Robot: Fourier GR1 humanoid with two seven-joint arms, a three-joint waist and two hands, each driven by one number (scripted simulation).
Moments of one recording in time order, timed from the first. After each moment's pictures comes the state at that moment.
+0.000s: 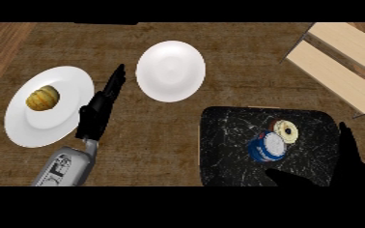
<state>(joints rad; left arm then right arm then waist) -0.24 0.28 -0.30 -1.39 0.10 0.21 0.00 0.19 -0.26 0.35 -2.18 0.96 -0.22 1.26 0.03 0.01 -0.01</state>
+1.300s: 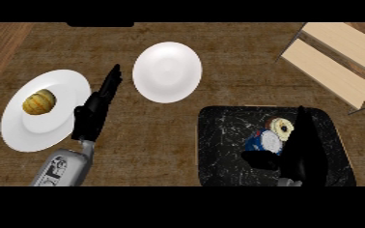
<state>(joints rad) -0.22 0.27 -0.26 -1.41 0.08 0.19 0.01 0.01 0.00 0.31 -1.93 1.13 -0.03 1.25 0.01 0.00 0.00</state>
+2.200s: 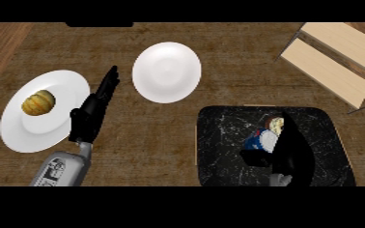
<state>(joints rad) -0.20 0.25 -0.22 -1.41 0.06 0.17 0.00 0.01 -0.01 0.30 -1.81 1.07 -0.07 1.22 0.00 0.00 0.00</state>
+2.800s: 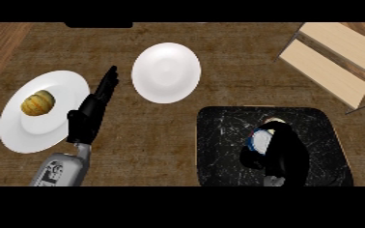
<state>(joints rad) -0.19 0.24 -0.21 -1.45 0.04 0.15 0.02 0.01 -0.02 0.36 -1.80 1.14 -0.05 1.21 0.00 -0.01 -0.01</state>
